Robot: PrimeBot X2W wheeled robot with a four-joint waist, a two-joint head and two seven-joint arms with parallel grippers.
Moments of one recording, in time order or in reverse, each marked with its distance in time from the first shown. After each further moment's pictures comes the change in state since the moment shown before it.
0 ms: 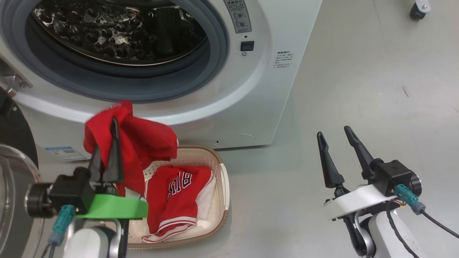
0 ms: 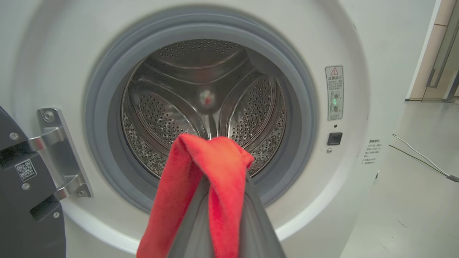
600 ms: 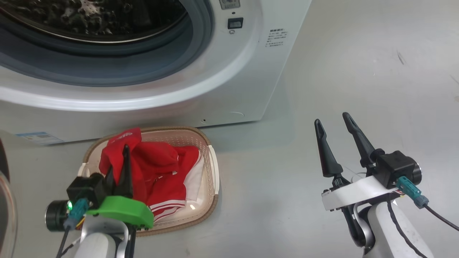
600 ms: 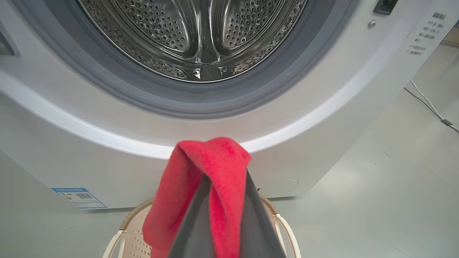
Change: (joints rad) left arm 0.021 -0.013 -0.031 0.204 -0.099 0.002 0.078; right arm -0.031 0.004 0.003 -0.048 -0.009 0.010 0.000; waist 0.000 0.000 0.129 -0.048
